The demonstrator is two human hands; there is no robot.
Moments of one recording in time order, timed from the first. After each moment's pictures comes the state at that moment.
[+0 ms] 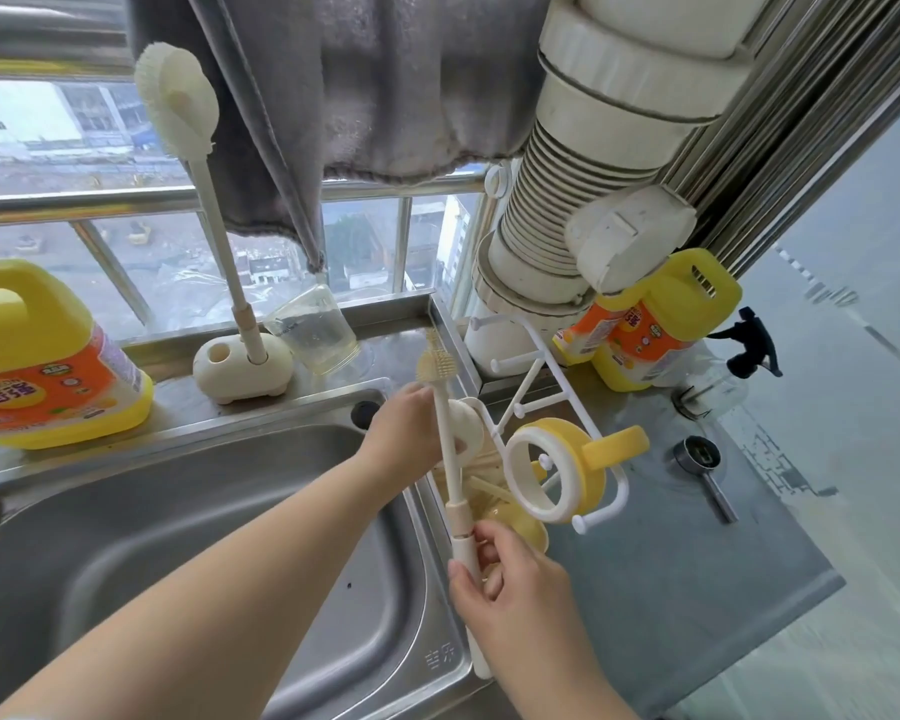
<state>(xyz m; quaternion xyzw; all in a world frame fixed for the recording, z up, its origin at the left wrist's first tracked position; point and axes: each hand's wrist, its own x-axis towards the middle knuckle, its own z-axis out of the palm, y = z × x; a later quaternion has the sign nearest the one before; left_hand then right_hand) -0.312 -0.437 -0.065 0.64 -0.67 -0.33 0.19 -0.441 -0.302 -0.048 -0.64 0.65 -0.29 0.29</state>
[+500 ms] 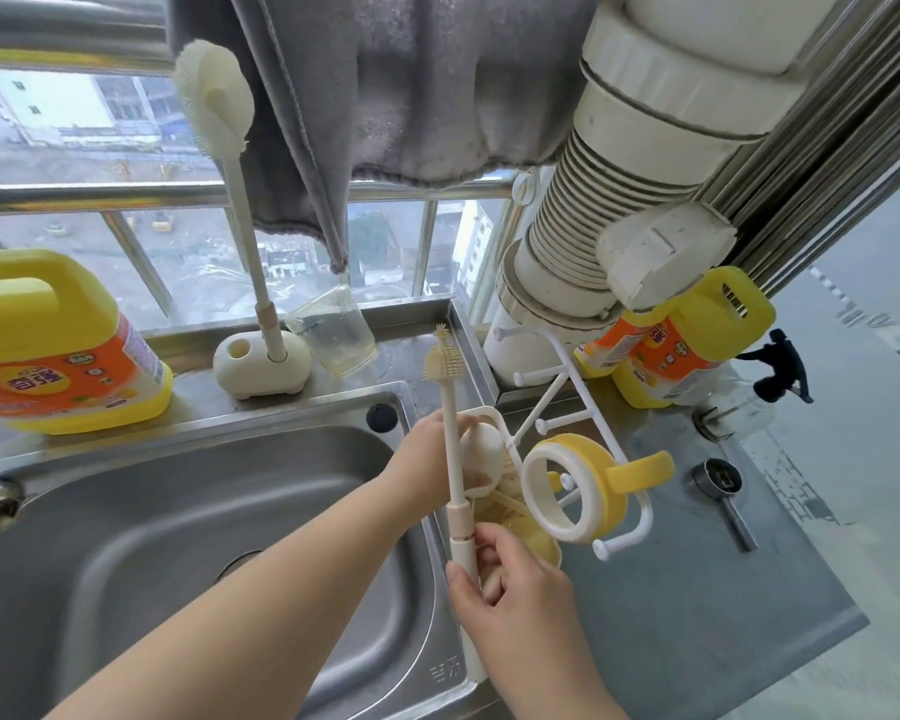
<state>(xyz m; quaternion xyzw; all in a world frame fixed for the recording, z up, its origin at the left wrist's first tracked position) -0.319 -0.431 -0.078 0.60 -0.70 -0.34 0.16 -0.432 -0.312 -0.047 -0.64 0.63 -0.29 0.31</state>
